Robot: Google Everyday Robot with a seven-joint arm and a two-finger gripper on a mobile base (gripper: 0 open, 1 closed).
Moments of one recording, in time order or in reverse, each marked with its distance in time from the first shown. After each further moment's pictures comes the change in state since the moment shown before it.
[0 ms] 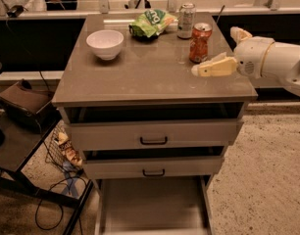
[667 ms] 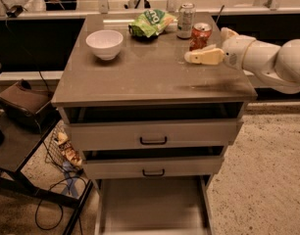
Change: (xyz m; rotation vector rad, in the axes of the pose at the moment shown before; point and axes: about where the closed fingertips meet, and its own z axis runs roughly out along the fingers) arm 0.027 -0.059 0.061 0.043 -0.075 0.127
